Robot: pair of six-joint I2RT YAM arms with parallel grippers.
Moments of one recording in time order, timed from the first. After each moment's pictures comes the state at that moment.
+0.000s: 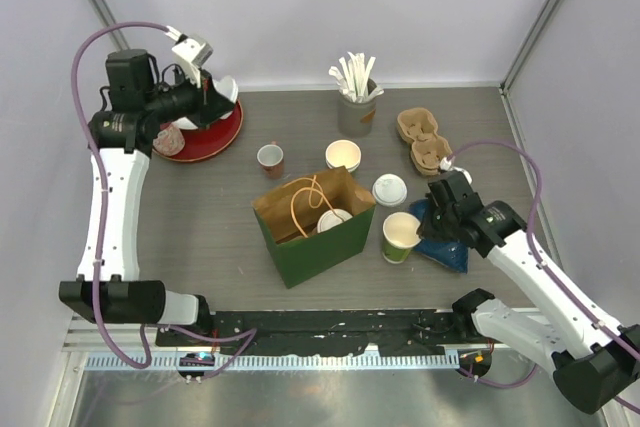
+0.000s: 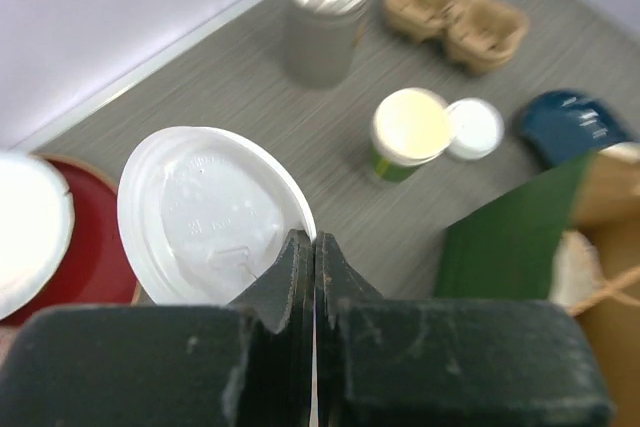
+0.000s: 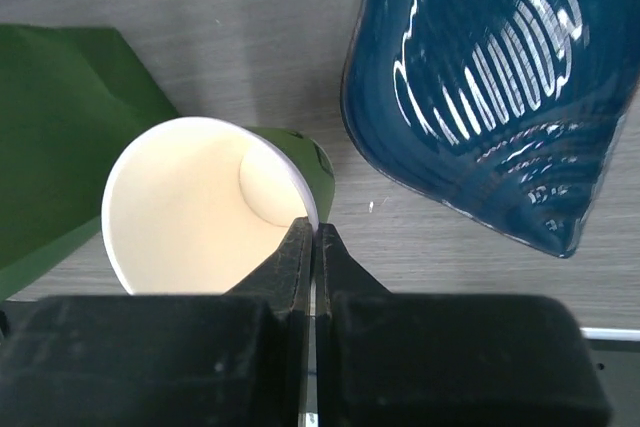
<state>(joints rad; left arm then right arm) -0.01 1.40 1.70 -0.78 0.70 0.28 0.49 0.91 0.91 -0.98 0.15 0.63</state>
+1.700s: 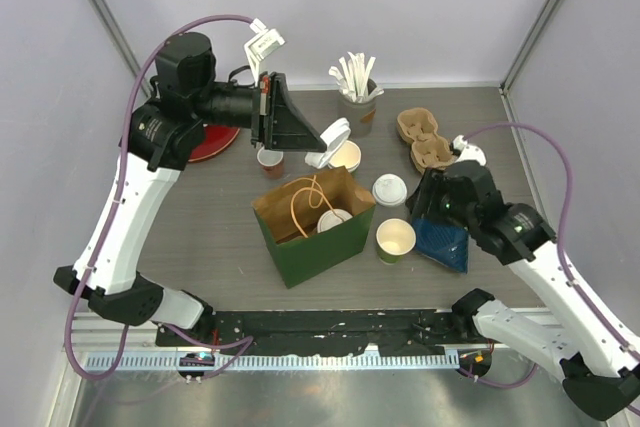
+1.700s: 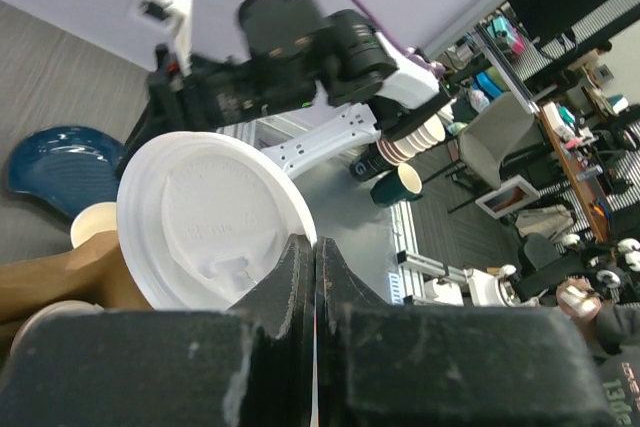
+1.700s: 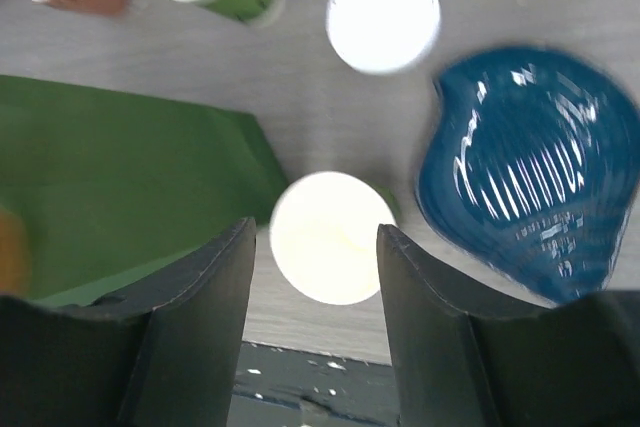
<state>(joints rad) -0.52 1.43 1.98 -0.69 1.16 -0.50 0.57 0.84 0.98 -0.90 0.22 0.66</state>
